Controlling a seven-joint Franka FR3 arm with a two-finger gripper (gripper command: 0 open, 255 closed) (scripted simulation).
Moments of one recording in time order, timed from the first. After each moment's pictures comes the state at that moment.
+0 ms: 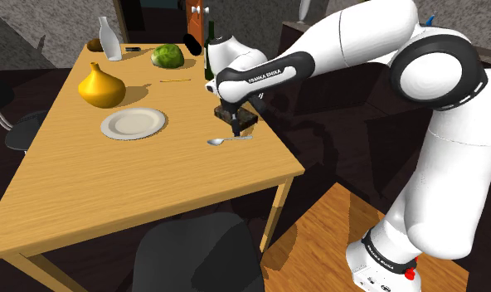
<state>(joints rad) 0.20 0.31 0.02 -1.77 -0.27 2.00 -0.64</state>
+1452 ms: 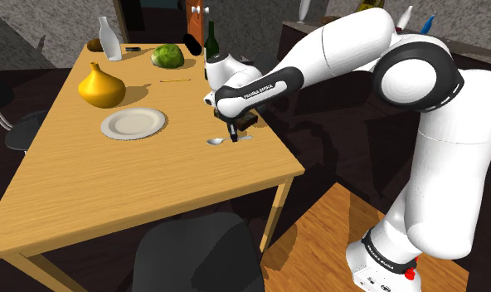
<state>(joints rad) 0.20 0.38 0.02 -1.79 -0.29 2.09 -0.65</state>
